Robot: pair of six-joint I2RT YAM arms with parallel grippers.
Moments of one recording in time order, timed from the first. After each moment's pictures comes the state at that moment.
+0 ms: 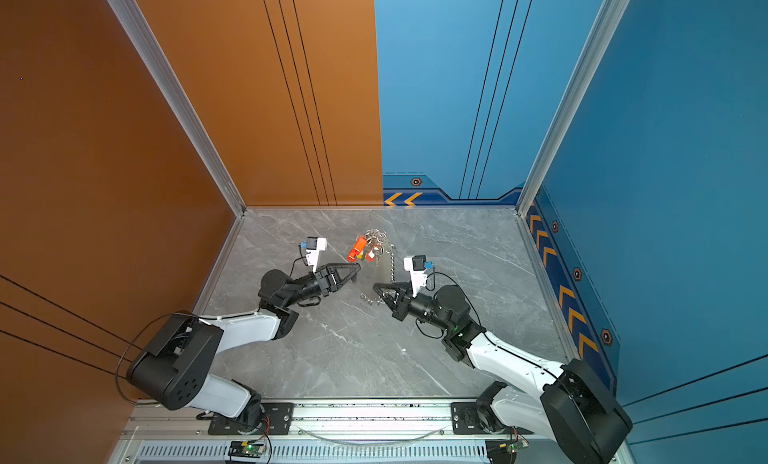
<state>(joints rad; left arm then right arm) -0.43 1.50 0.53 1.27 0.80 -1.05 0.65 1.15 0.44 0.77 -0.45 0.72</state>
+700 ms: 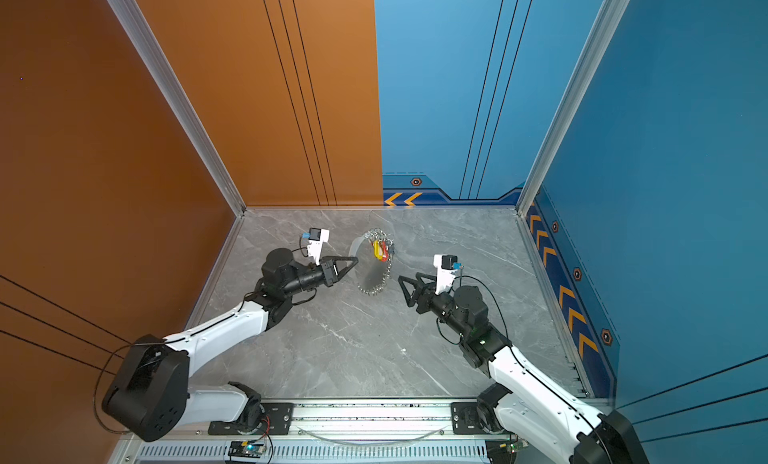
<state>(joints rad) -0.46 1.33 0.82 0.28 0.48 -0.56 0.52 0.84 0.44 0.25 -0.12 0.55</state>
